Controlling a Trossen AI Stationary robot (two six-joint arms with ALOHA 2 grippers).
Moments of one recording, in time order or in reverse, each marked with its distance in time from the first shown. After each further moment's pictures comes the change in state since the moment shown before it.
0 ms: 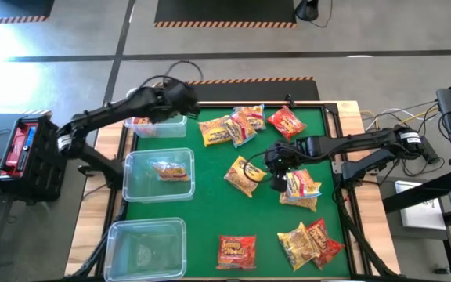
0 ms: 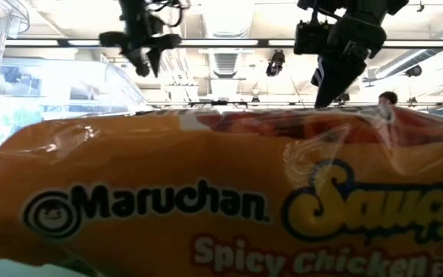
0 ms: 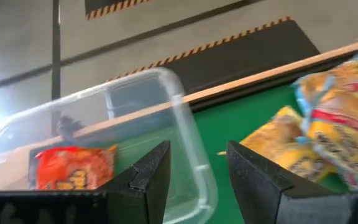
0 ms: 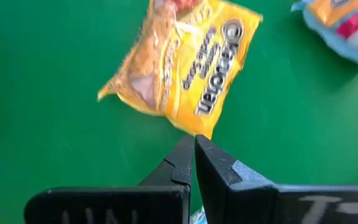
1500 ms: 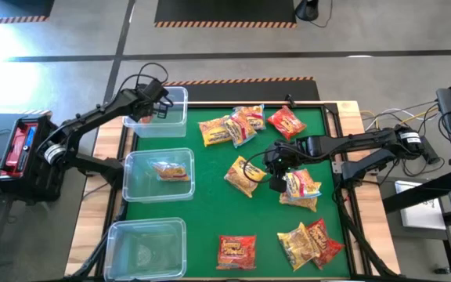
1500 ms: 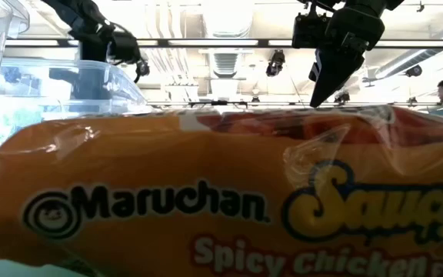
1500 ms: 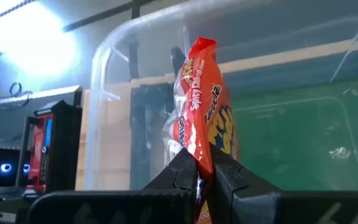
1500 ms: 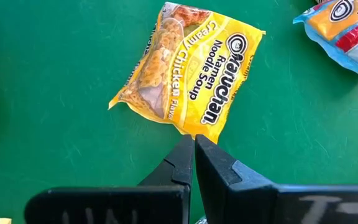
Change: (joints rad) left arm 0.468 -0.207 -0.530 0.198 0.024 0.226; right arm 0.008 0.000 0.041 -0.008 -0.006 0.007
